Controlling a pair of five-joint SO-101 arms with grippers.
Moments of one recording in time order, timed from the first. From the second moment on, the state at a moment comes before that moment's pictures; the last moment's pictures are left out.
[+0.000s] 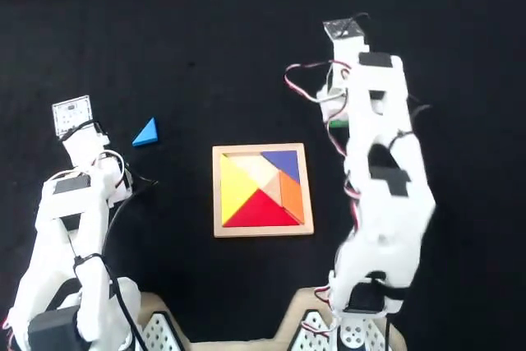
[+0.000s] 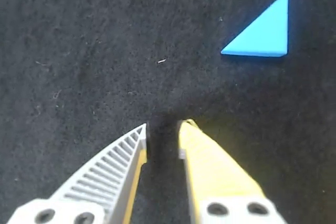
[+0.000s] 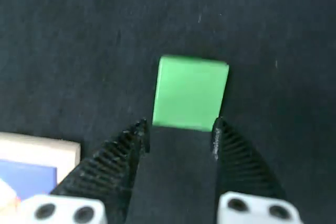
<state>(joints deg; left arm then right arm) -18.7 -26.7 64.1 33.6 3.0 3.3 34.9 -17.5 72.0 14.5</state>
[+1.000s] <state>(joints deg) -18.7 -26.7 64.1 33.6 3.8 3.3 72.1 -85.1 99.3 13.3</state>
